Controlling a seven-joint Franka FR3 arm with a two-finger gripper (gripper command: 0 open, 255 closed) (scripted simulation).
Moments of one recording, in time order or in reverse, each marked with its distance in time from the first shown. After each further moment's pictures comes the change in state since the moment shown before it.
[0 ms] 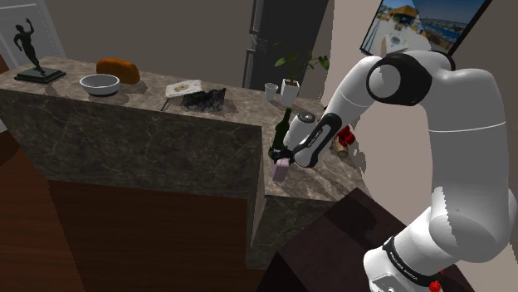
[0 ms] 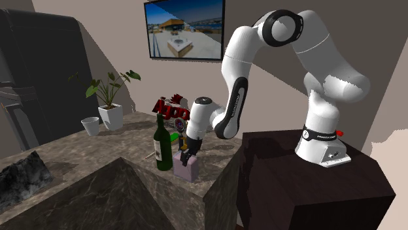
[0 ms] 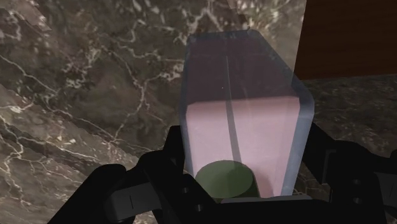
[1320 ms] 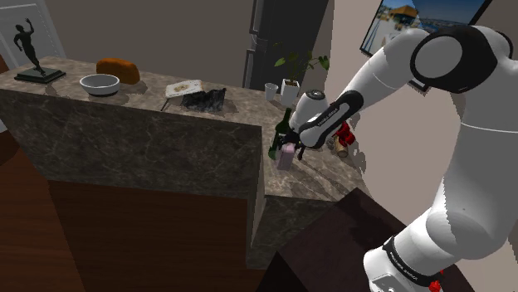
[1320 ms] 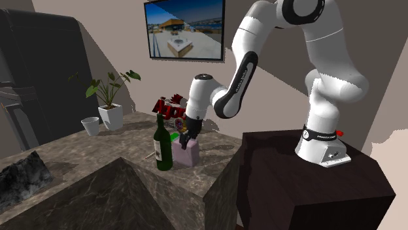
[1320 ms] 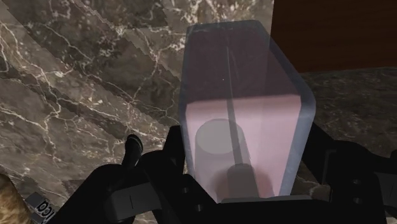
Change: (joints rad) arm -0.070 -0.262 0.080 -0.092 0.030 -0.173 -0.070
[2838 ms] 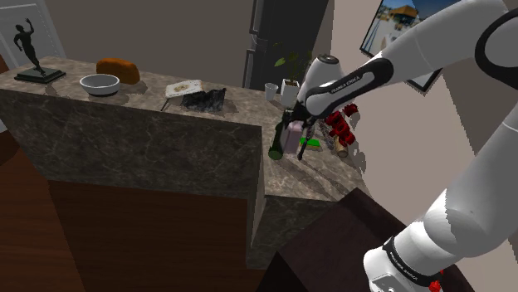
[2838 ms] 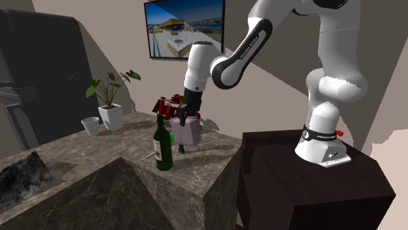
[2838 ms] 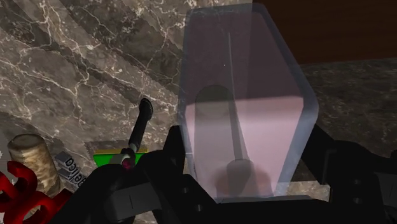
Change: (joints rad) arm -0.053 -0.272 0.082 -0.005 0.122 -0.267 -0.126
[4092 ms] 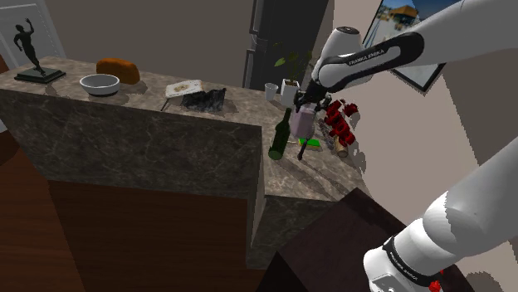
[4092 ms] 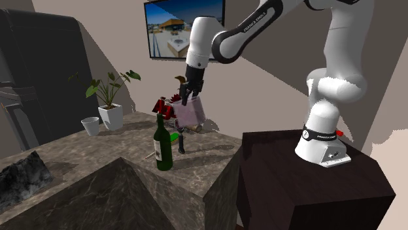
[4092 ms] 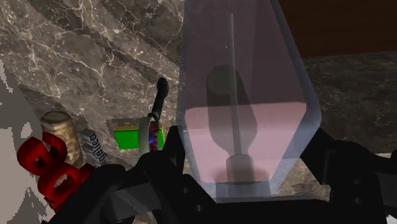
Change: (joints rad) arm -0.028 -0.164 -0.012 0.039 0.081 -0.194 -0.126
